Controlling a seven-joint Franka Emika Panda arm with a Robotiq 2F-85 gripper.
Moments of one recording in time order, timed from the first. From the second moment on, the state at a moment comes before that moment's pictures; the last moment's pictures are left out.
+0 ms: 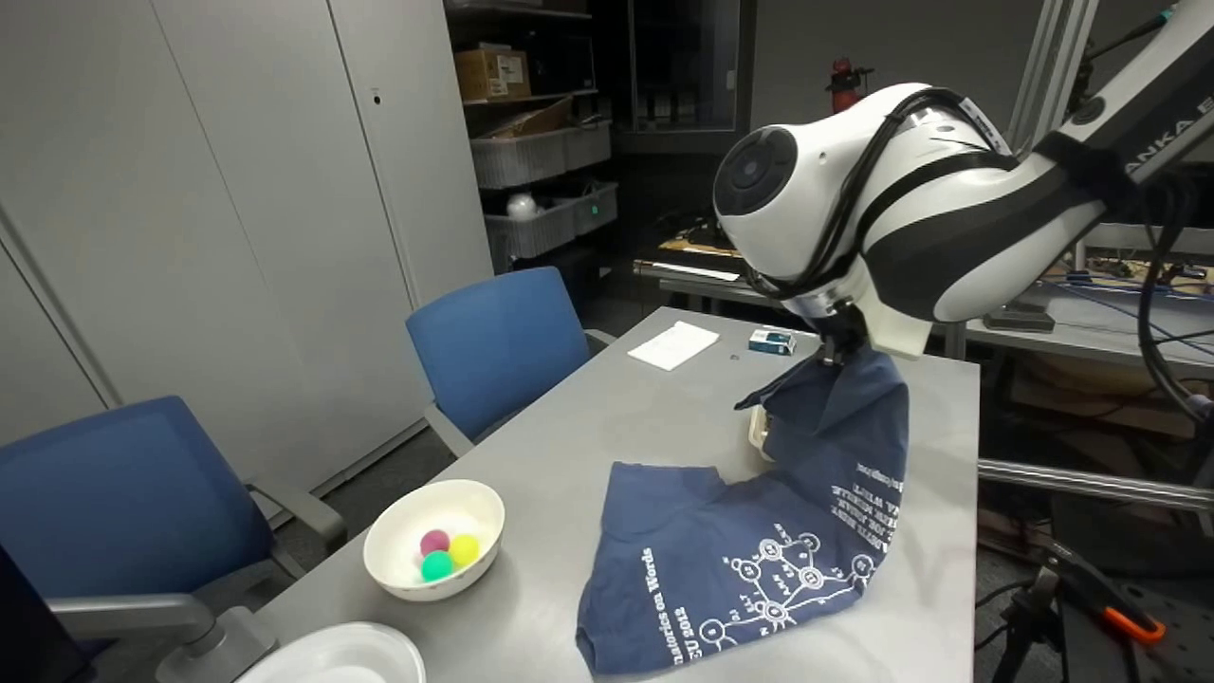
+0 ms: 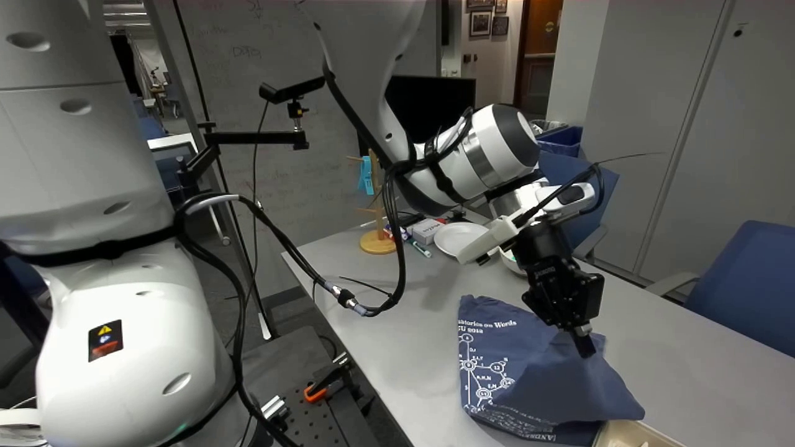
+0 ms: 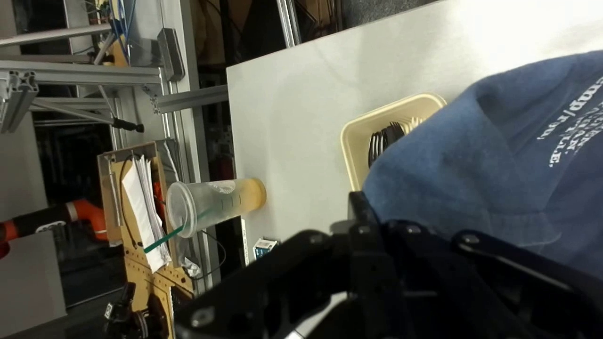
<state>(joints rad) 0.05 0.05 -0.12 -2.37 -0.94 2.03 0.67</state>
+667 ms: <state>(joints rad) 0.05 0.01 -0.02 -2.36 -0.94 1.88 0.72</state>
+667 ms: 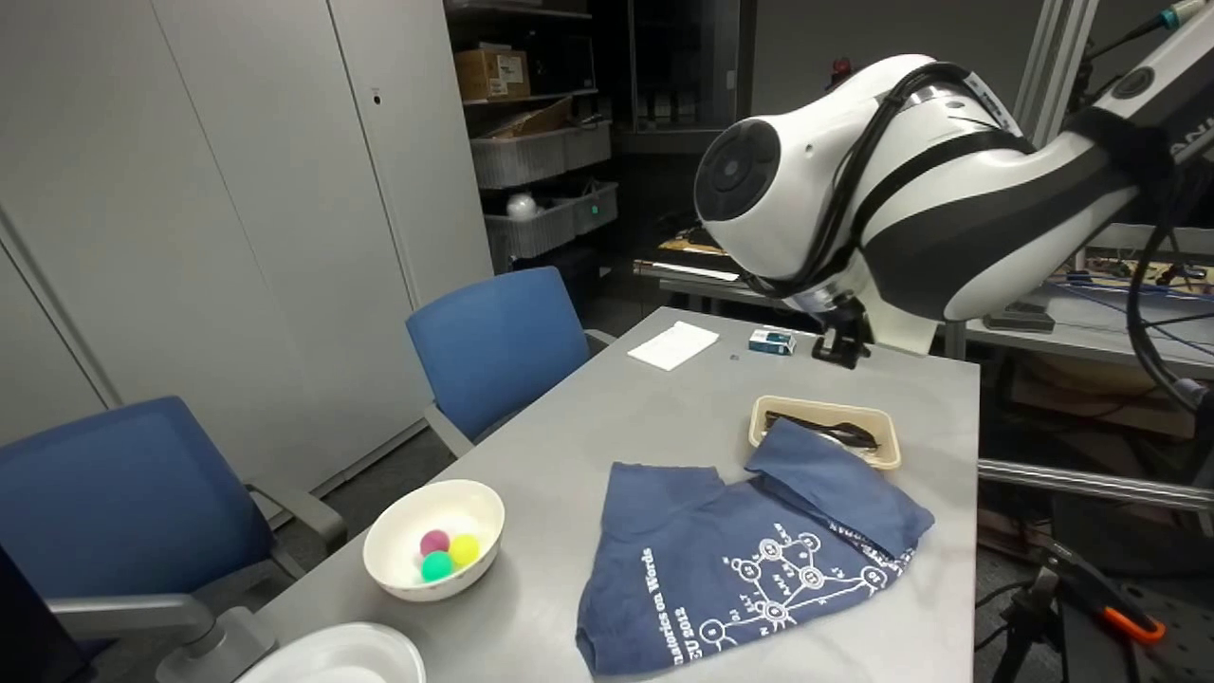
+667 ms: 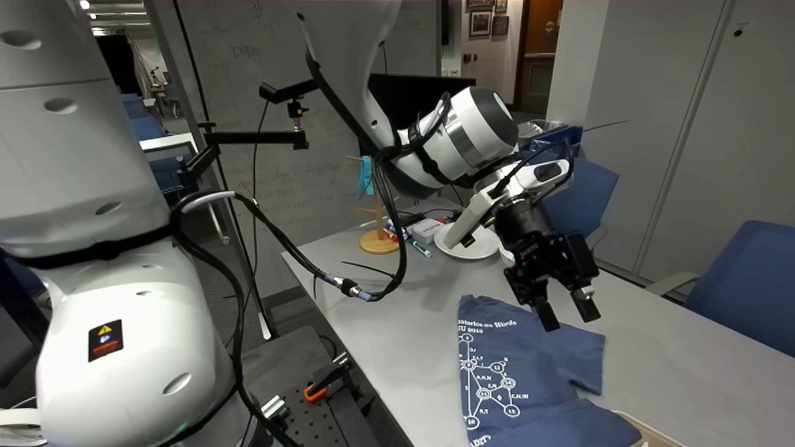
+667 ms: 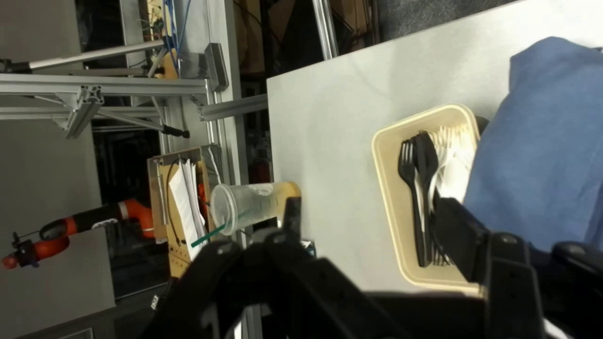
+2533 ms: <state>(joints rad) 0.02 0.38 0.01 -2.38 0.03 2.89 0.22</state>
